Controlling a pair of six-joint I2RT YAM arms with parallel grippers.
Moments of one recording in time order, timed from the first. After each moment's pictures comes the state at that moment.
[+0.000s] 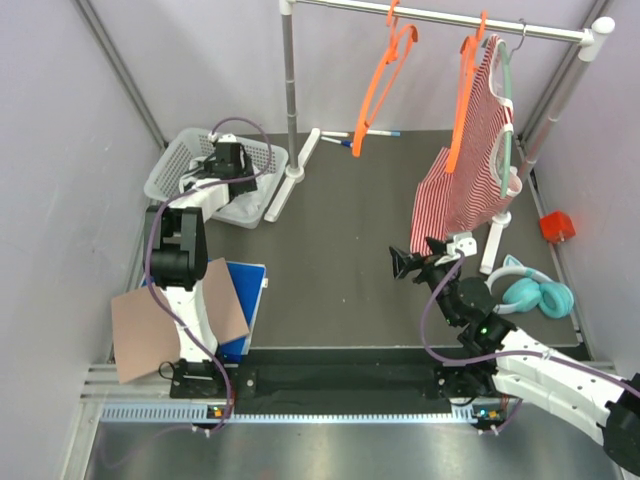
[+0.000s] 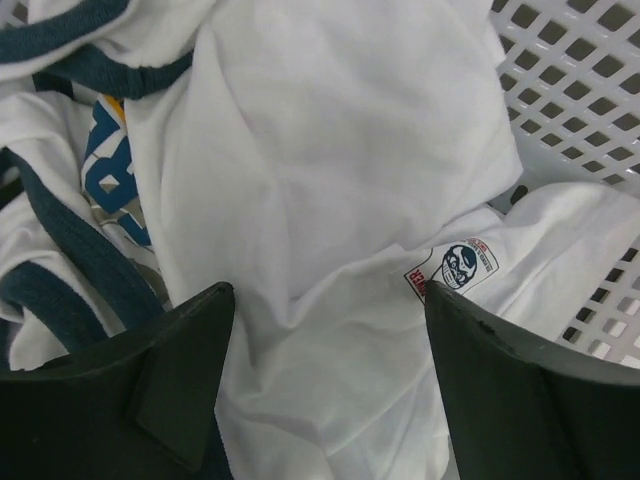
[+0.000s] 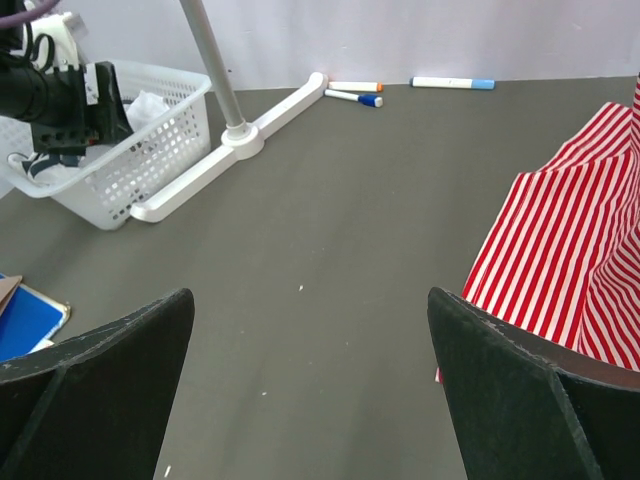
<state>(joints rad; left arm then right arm) -0.08 2.02 1.46 -0.13 -0.27 -0.21 0.78 0.66 0.19 0.55 0.43 0.18</state>
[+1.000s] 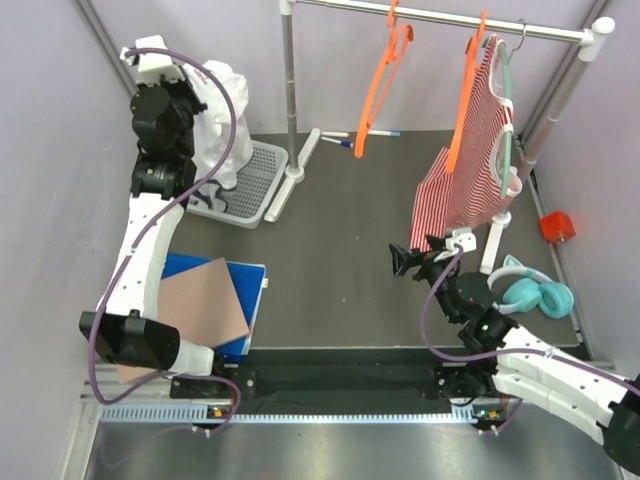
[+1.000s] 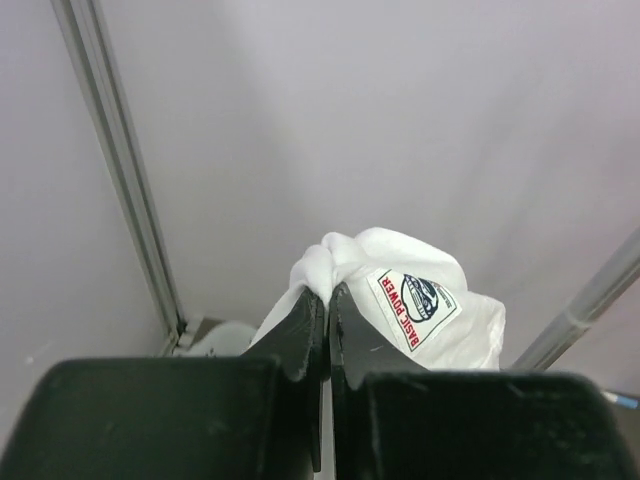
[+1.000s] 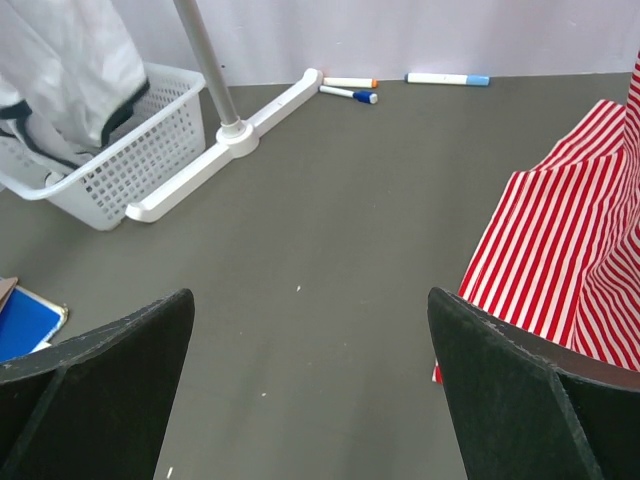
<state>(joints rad) -0.11 1.45 1.61 0.01 -0.28 -0.07 0.78 0.66 0.24 0.48 0.44 0.19</state>
